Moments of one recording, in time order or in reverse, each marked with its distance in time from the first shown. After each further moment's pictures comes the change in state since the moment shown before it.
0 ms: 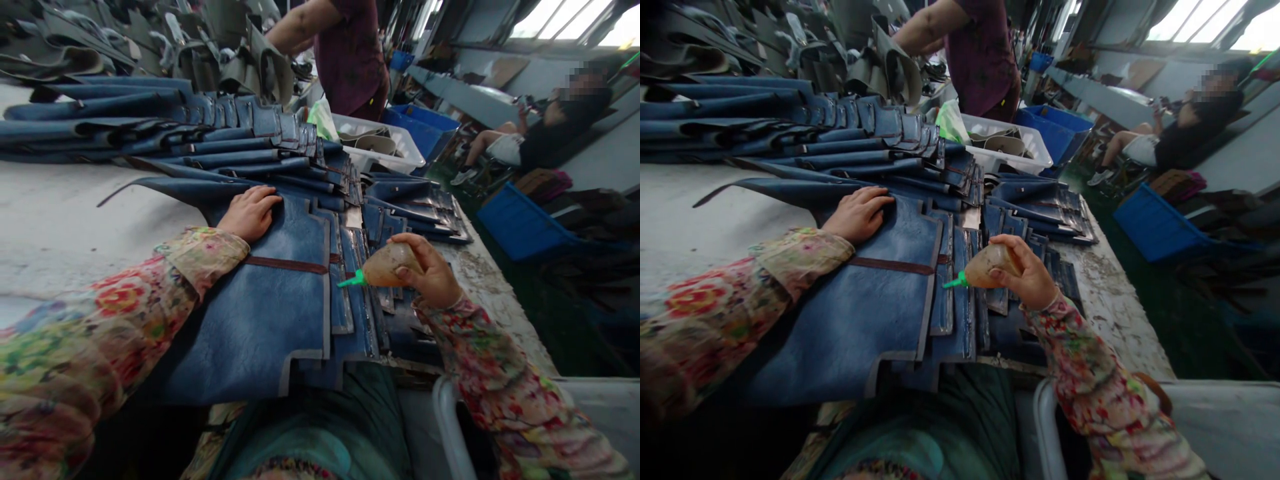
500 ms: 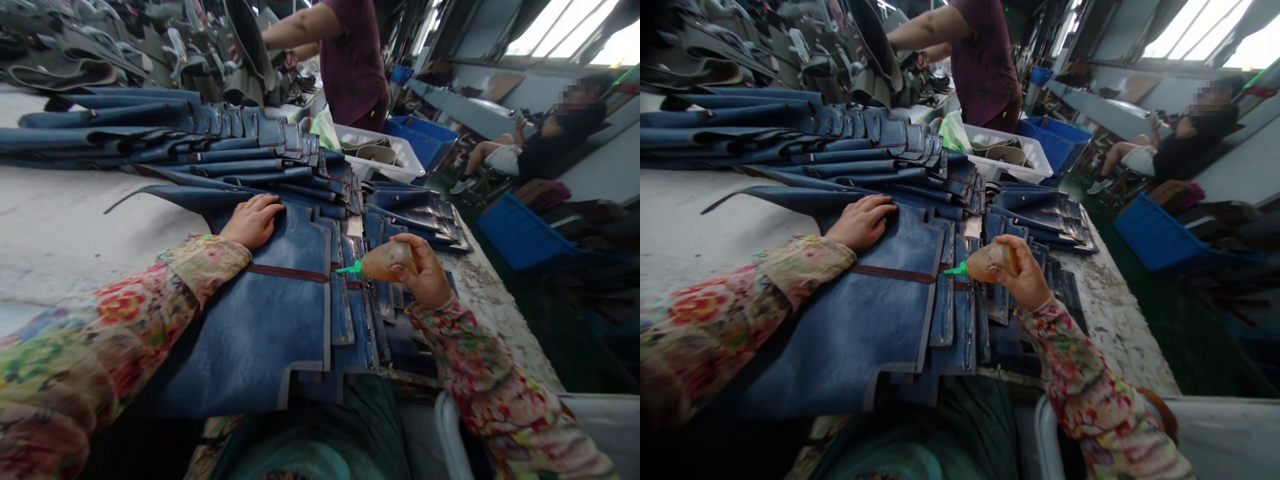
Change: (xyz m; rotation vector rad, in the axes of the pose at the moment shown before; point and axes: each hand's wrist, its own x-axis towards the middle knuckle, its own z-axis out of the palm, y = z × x) left_hand 0.000 0.001 0.000 0.016 0.008 0.001; right_hand 0.011 0.019 0.012 -0.026 0.140 -0.022
